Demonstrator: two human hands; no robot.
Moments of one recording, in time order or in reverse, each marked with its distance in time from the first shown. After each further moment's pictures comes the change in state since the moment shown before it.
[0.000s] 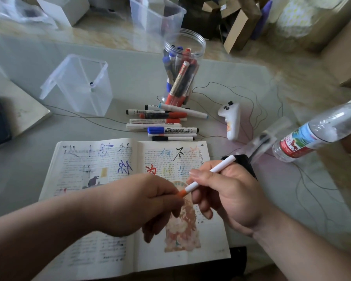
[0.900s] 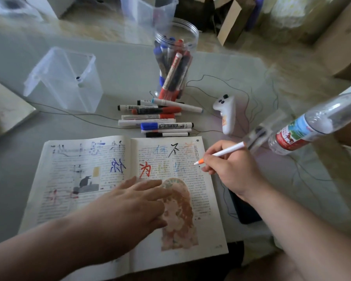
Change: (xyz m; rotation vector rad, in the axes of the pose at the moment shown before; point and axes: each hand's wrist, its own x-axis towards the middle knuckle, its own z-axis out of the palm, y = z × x) left_hand 0.005 -0.050 0.023 0.741 0.170 0.291; right_hand 0.047 0.026 -0.055 -0.466 0.412 -0.181
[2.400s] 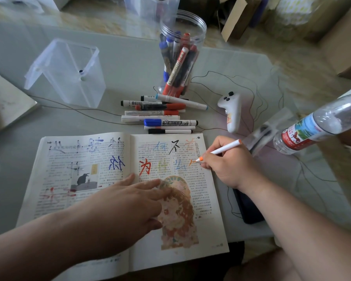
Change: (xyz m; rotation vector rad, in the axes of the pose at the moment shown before) left_hand 0.006 -0.002 -0.007 0.028 -0.303 -0.113; right_hand 0.014 -0.001 0.008 -0.220 -0.026 0.006
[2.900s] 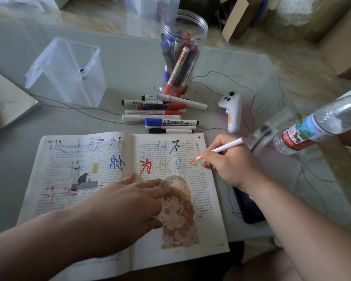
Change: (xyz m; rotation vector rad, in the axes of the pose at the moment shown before) left_hand -0.001 -0.001 -0.002 -0.014 0.015 0.006; right_hand 0.001 0.001 0.001 0.067 -0.010 0.013
